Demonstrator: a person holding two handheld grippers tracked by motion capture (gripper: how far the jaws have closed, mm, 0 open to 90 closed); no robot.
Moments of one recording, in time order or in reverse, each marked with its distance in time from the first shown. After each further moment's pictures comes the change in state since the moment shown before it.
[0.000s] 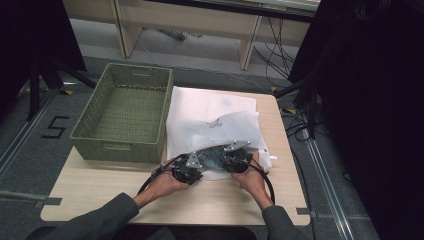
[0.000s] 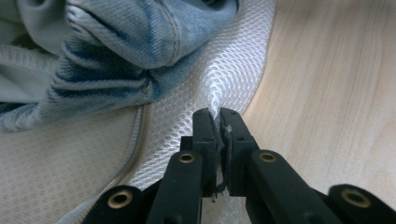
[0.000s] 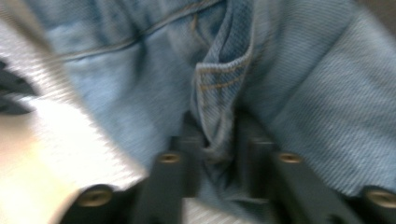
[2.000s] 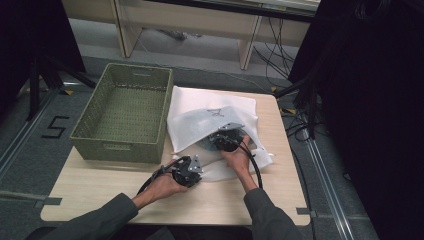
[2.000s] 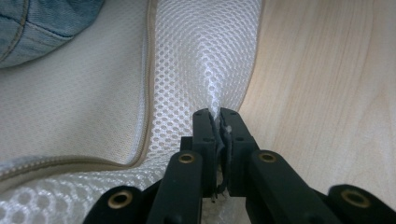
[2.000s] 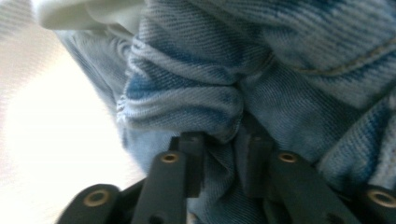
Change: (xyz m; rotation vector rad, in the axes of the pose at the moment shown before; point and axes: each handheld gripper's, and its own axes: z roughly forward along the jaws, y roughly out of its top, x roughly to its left) left arm -0.006 0.003 -0.007 0.080 0.008 0.093; right arm -0.024 0.045 0.050 -0.133 0.013 0.166
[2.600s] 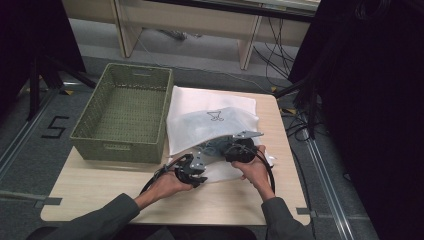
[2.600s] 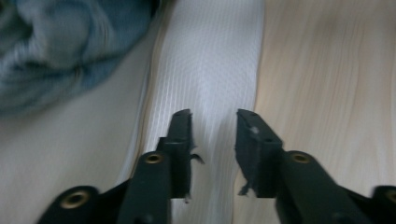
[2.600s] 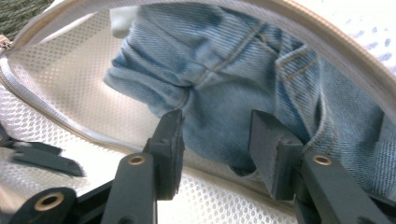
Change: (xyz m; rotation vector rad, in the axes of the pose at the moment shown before) left arm -0.004 0.017 0.009 -0.120 -0.003 -0.060; right arm -0.002 -0.022 -0.066 0.000 0.100 0.031
